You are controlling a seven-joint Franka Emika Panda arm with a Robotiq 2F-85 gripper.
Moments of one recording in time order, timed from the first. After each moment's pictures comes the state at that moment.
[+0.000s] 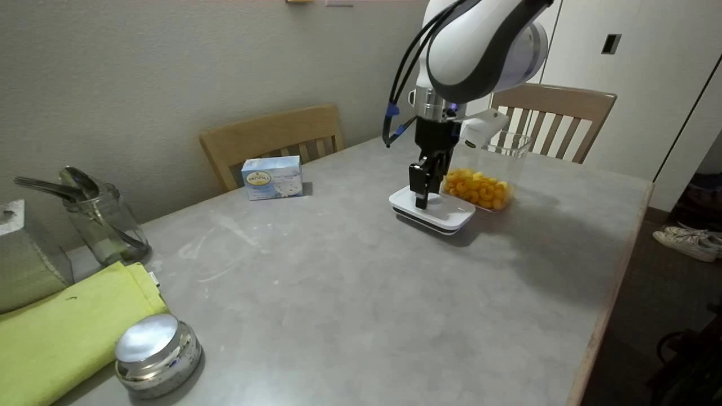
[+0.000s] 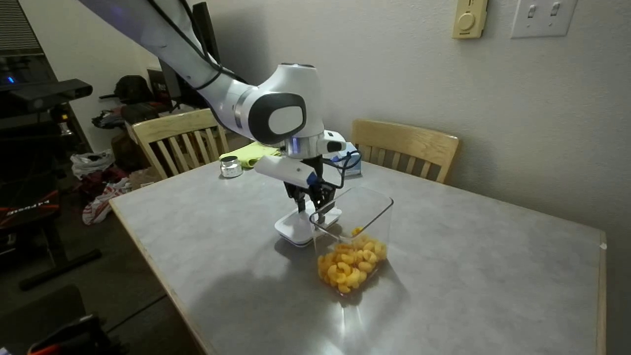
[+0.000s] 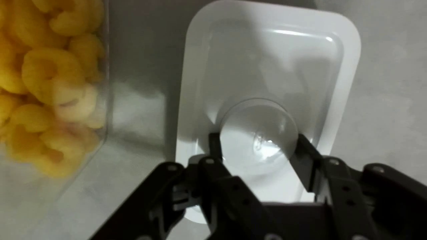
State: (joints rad) arm -0.08 0.61 0.03 -1.87 0.01 2.51 -0.23
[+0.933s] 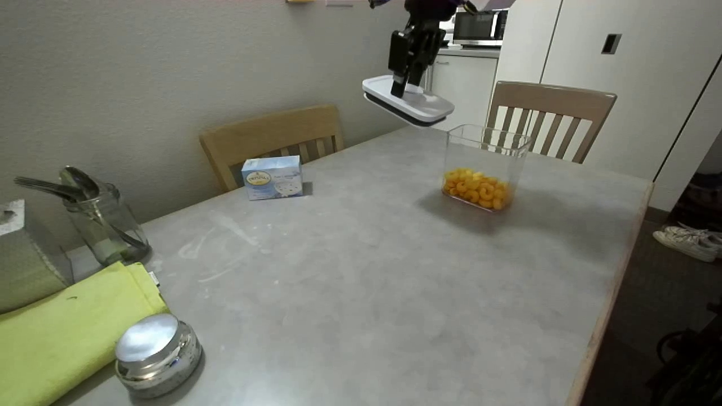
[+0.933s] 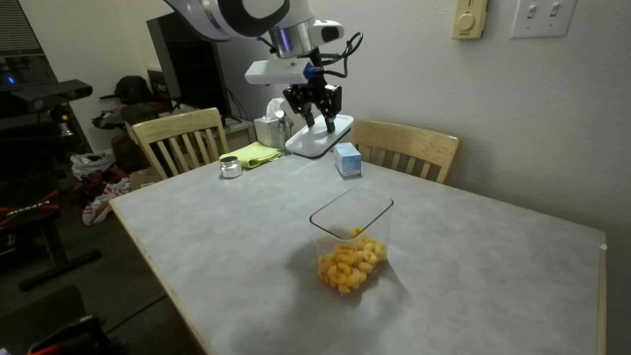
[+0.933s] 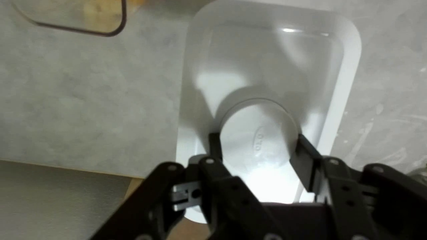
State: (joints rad) arm -0.06 0.31 0.03 -1.84 0.01 2.47 -0.22
